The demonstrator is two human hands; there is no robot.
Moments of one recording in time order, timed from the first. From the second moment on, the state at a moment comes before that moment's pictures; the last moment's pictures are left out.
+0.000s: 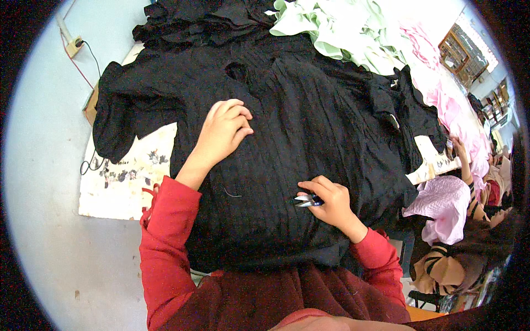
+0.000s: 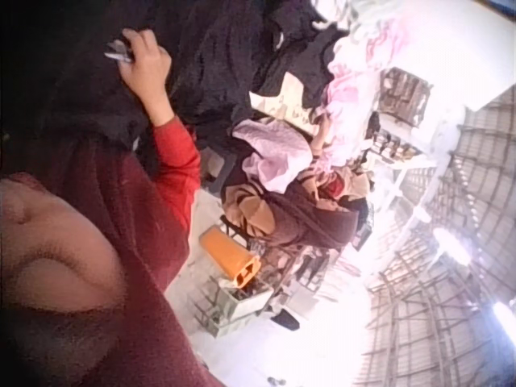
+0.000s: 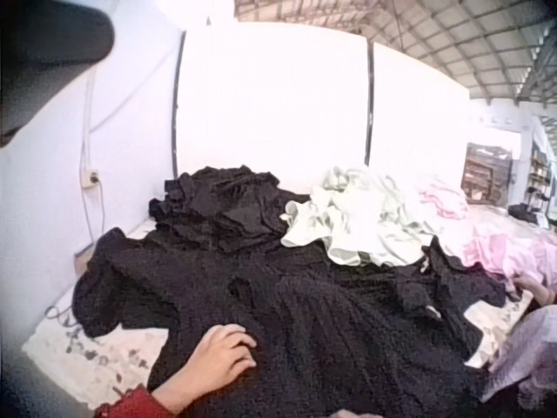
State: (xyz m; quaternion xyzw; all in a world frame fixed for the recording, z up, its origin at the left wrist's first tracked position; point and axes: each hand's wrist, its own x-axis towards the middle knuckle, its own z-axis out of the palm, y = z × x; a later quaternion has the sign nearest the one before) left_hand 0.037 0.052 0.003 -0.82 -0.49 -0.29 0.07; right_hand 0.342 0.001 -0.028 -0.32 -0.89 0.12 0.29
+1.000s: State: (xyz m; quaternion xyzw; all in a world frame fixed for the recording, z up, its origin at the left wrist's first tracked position) left_hand 0.015 0.049 0.029 -0.53 -0.39 -0.69 -0.30; right_hand 0.288 0.053 0.066 -0.27 -0.79 0.46 0.31
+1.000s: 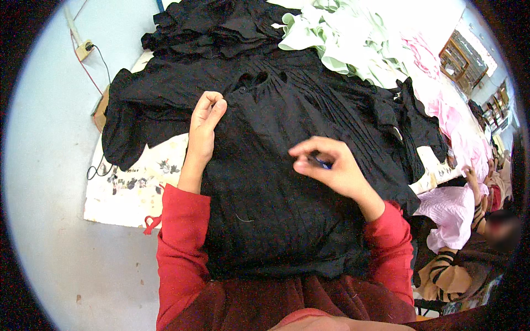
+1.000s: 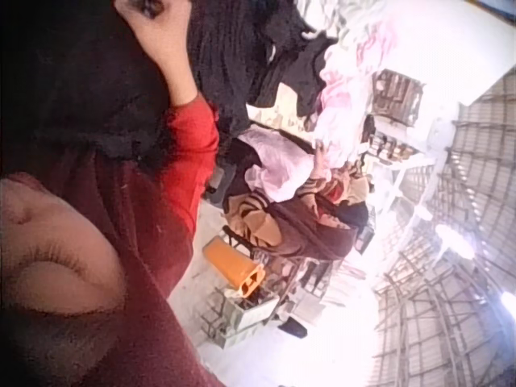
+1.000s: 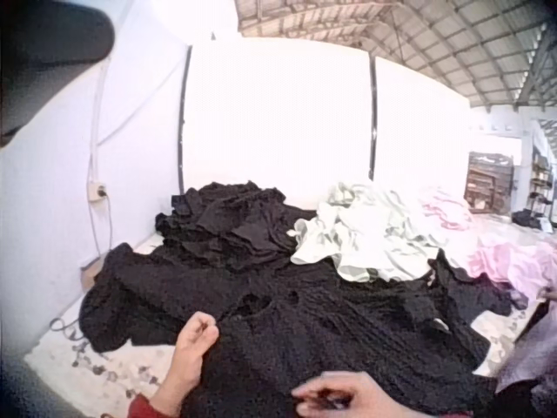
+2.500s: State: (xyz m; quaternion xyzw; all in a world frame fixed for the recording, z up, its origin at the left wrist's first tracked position) left_hand 0.029 0.036 0.034 -0.50 -0.41 -0.67 -0.38; right_hand 0.218 0.094 0.099 -0.31 -0.85 0.16 0.40
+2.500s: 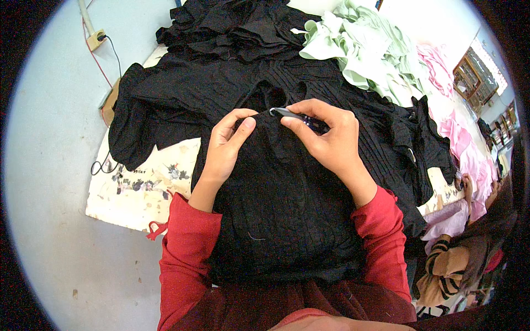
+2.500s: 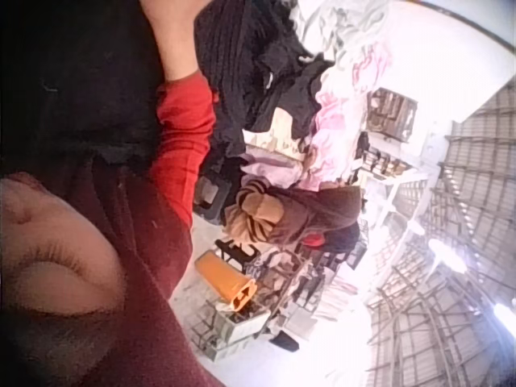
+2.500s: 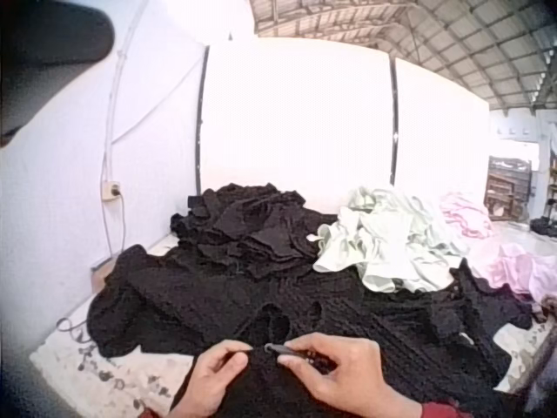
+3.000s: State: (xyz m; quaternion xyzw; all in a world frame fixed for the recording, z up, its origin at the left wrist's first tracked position) left_hand 0.012 0.039 0.035 -0.45 -0.57 -0.62 -0.30; right_hand 0.217 0.126 0.075 -0.21 -0.66 0.63 0.35
